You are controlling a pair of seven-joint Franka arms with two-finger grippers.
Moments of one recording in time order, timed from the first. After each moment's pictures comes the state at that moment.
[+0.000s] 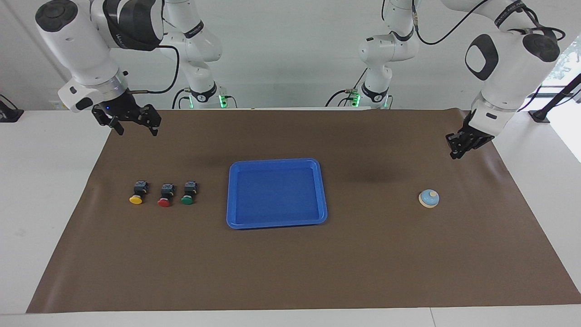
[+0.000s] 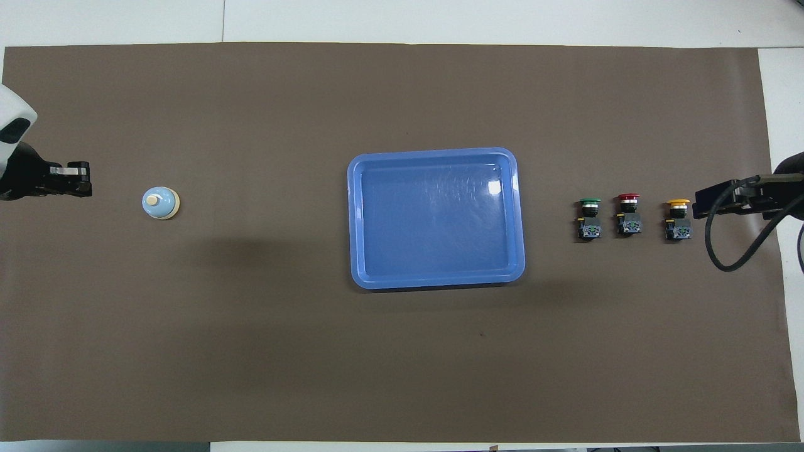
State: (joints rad) left arm 0.06 0.04 -0.05 -1.83 0.01 1.92 -0.03; right arm -0.14 -0.05 0.08 -1.75 -0.02 1.64 -0.01
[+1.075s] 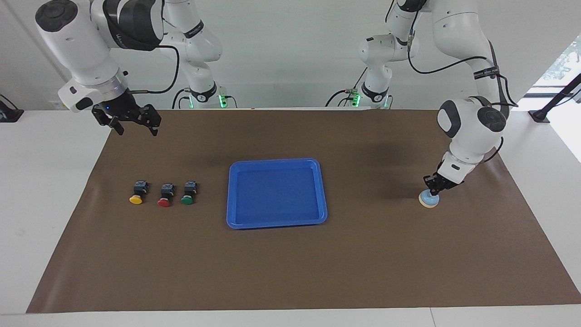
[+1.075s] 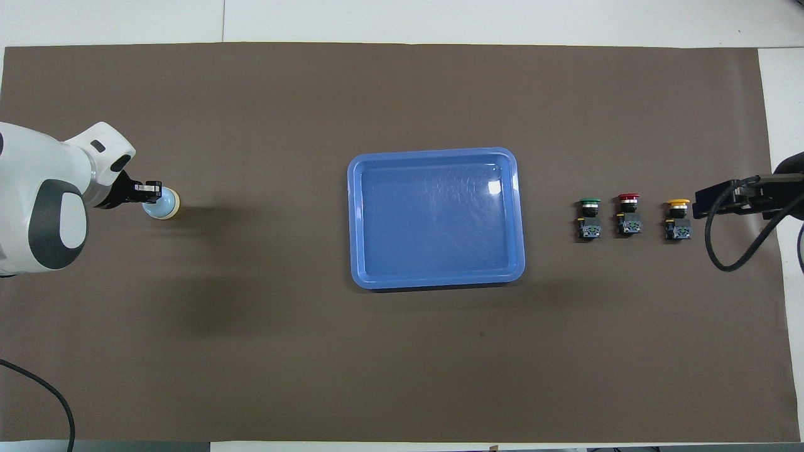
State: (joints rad) left arm 0.06 0.23 -0.05 -2.02 0.01 2.29 0.05; right arm -0.14 -0.05 0.08 -1.75 -0.02 1.64 -0.01
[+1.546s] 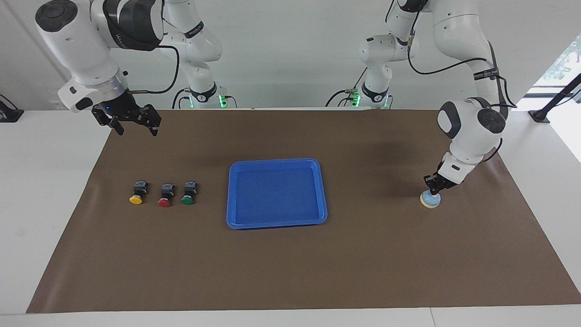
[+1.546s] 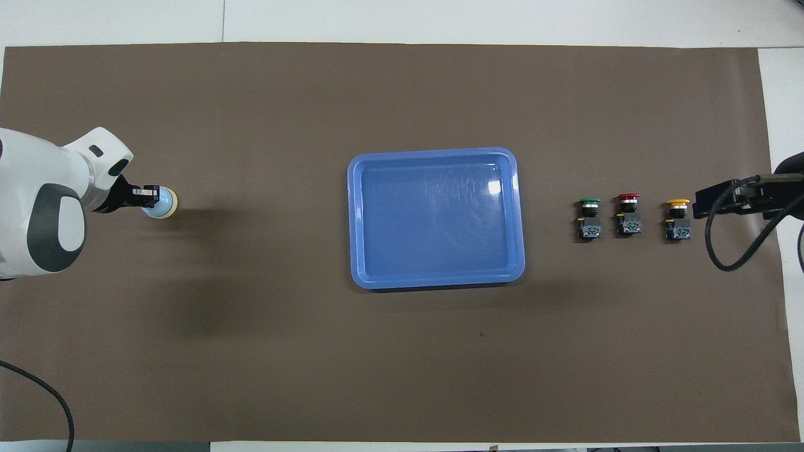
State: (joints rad) left arm 0.08 0.22 -0.04 -2.00 0.01 2.22 0.05; right arm -0.14 -0.05 0.08 -1.75 -0.02 1.64 -0.01
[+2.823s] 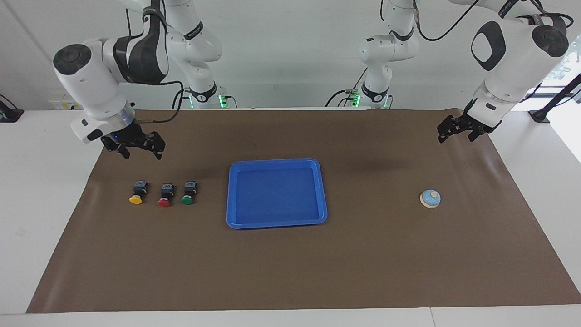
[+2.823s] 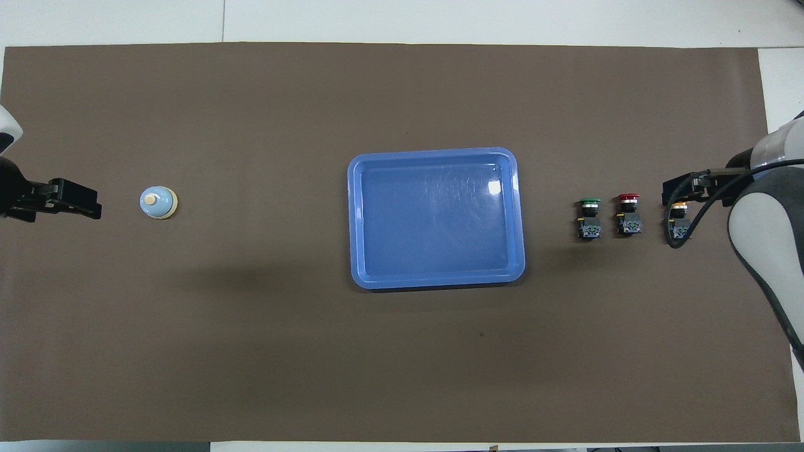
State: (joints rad) left arm 0.08 0.01 -0.06 -1.74 0.01 1.65 0.05; right arm -0.17 0.08 0.08 -1.87 -0.02 1.91 -0.03
